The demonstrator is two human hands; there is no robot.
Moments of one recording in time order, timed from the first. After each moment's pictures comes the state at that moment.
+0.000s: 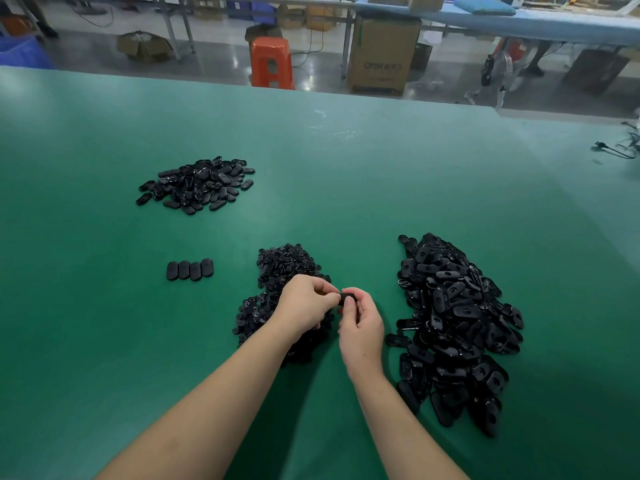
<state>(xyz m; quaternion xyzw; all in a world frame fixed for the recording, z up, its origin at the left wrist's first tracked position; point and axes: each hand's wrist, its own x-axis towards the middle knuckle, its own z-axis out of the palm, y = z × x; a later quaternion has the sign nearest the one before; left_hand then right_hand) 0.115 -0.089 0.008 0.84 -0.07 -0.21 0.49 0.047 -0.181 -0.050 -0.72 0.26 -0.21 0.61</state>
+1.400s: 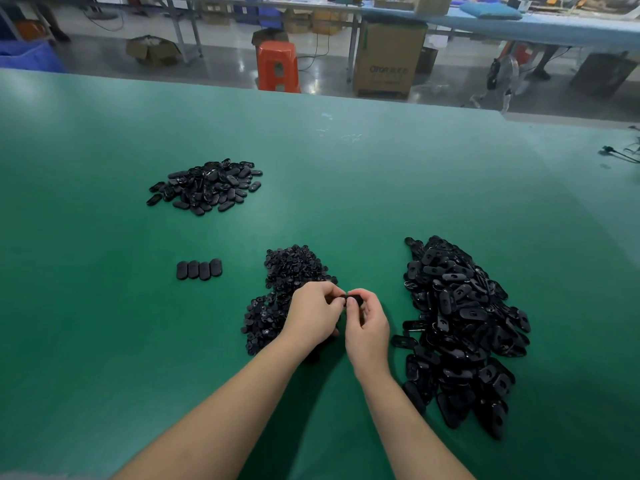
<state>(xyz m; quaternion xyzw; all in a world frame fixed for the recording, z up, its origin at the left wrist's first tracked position) 0.098 -0.087 0.008 0.87 -0.10 -0.15 0.47 0.044 -0.180 -0.049 -0.74 0.23 -0.24 0.59</state>
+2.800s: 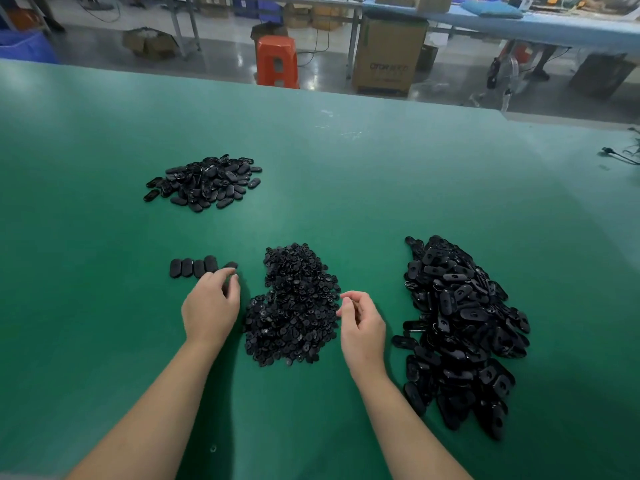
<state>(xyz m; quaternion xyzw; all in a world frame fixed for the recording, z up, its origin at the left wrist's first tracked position) 0.154 0.042 -0.044 0.95 0.00 0.14 0.29 0.043 -0.174 -0.041 -0.77 0.24 -0.18 0.56</state>
